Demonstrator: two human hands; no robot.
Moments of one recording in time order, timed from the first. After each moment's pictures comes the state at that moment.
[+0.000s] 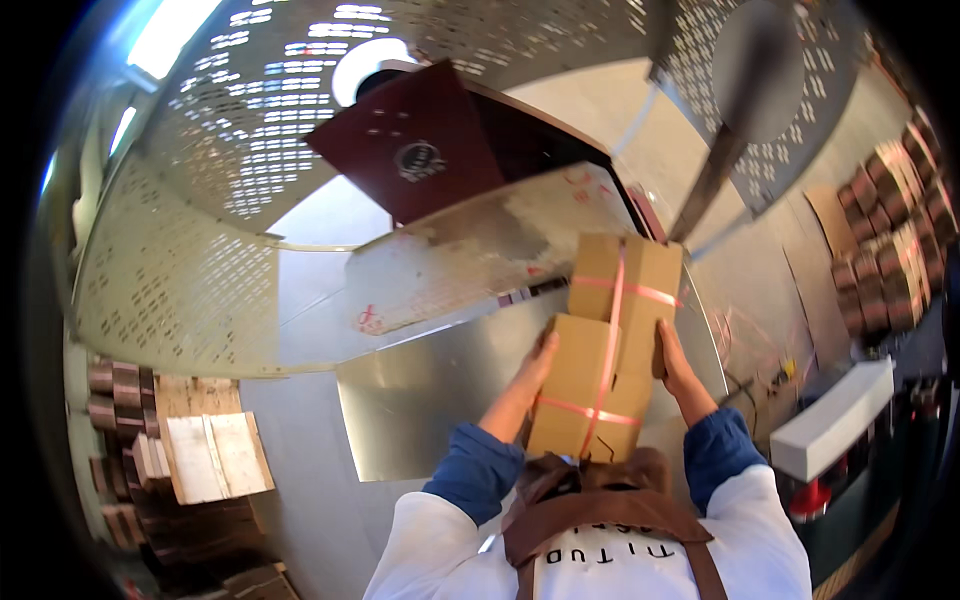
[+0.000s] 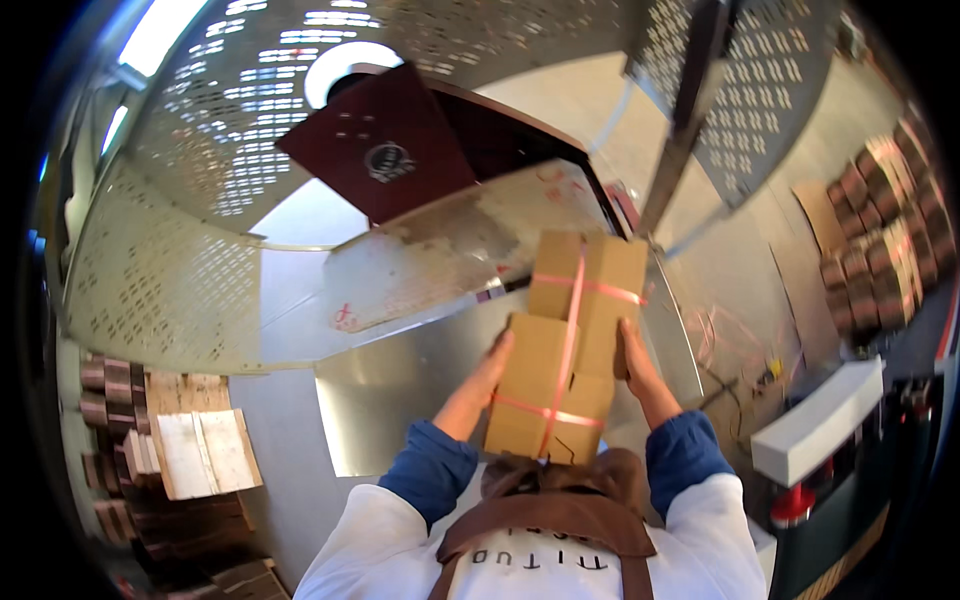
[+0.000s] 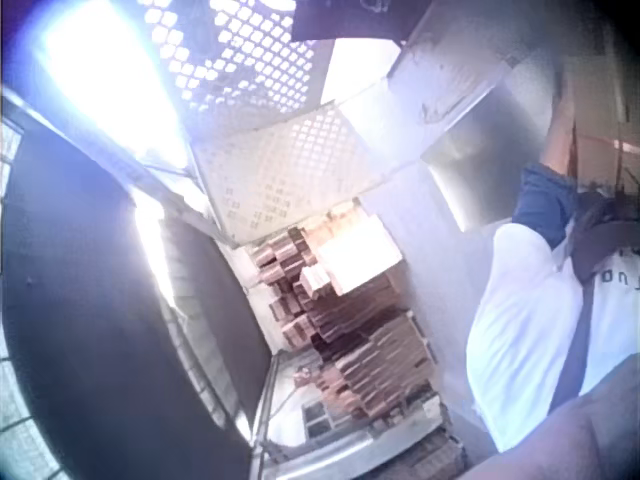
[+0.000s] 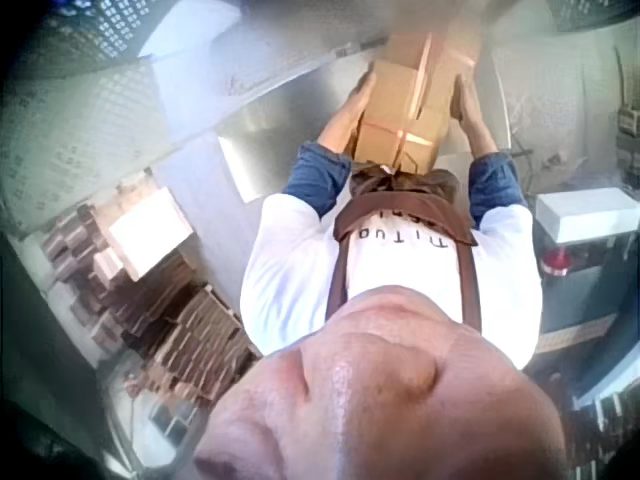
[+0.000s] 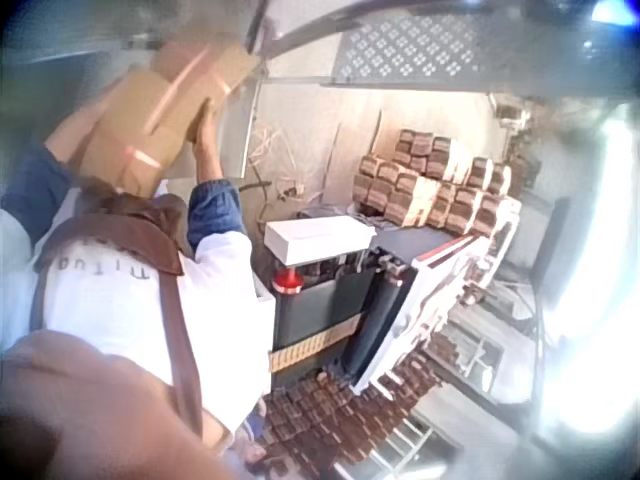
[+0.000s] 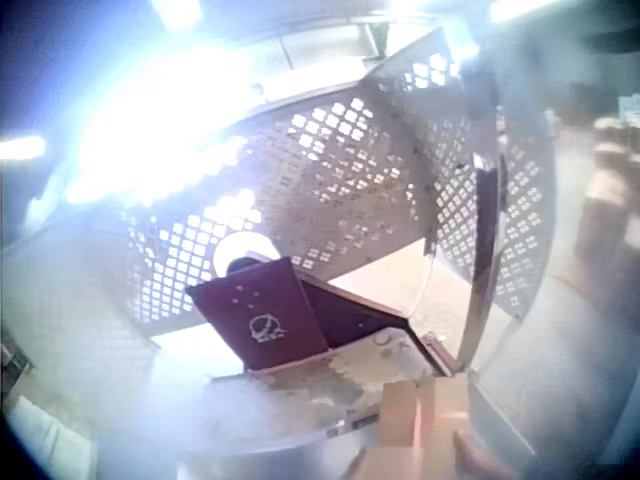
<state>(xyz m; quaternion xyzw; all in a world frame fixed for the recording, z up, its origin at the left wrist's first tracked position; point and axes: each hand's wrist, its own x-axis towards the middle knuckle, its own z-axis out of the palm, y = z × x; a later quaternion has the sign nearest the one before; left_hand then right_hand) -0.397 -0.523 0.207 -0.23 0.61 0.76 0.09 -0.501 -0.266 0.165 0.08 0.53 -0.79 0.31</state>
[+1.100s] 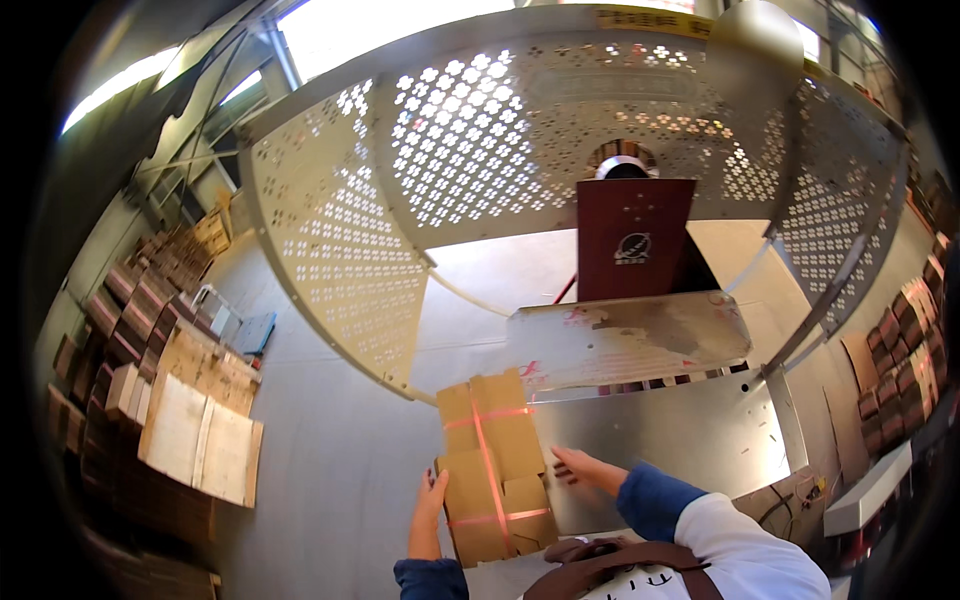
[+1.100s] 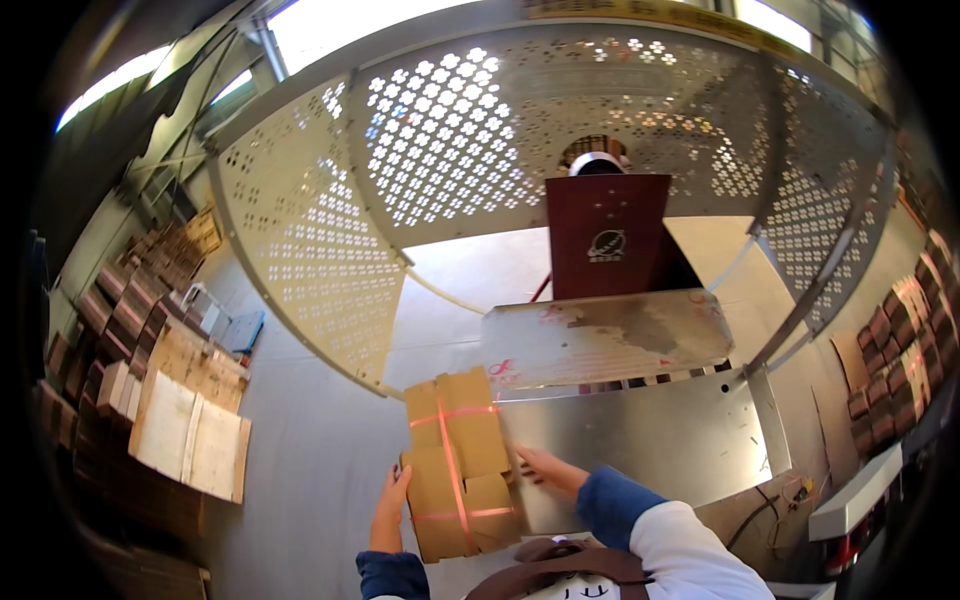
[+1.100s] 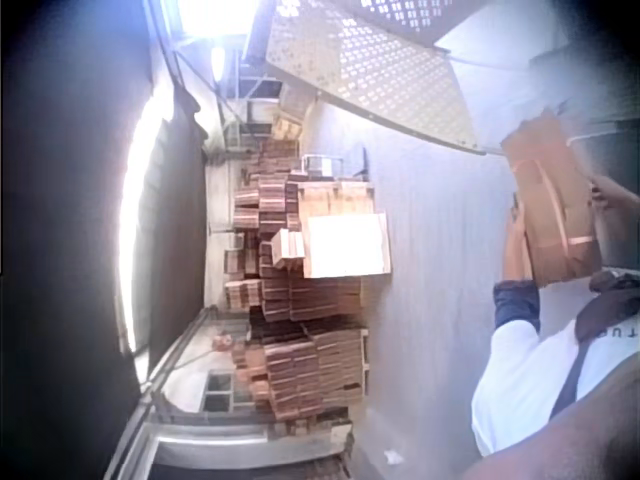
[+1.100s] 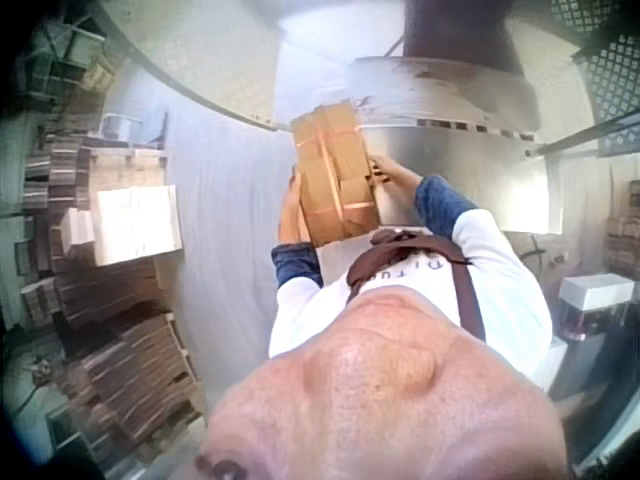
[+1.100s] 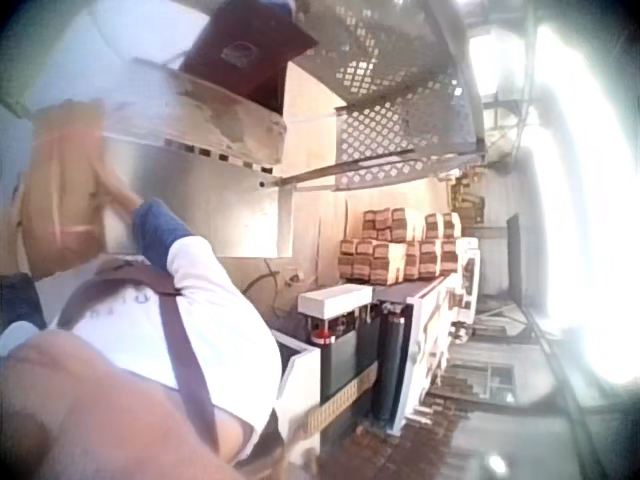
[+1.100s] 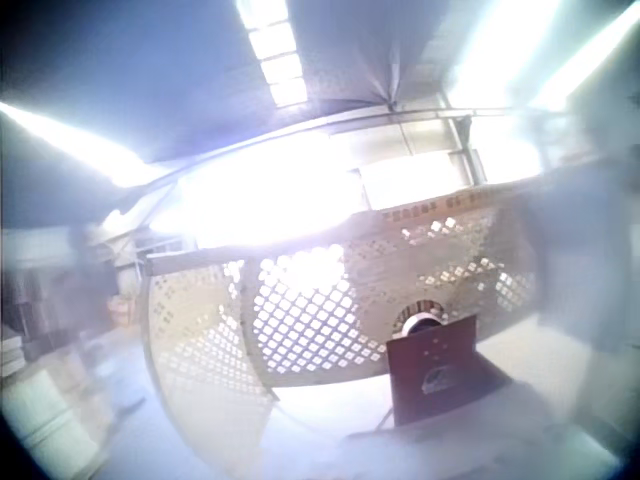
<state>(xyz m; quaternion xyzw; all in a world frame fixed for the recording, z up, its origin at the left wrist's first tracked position) 0.045 -0.936 0.239 -0.50 0.61 0.59 -0.17 -0.221 -0.721 0.189 -0.11 0.66 -0.44 0.60</state>
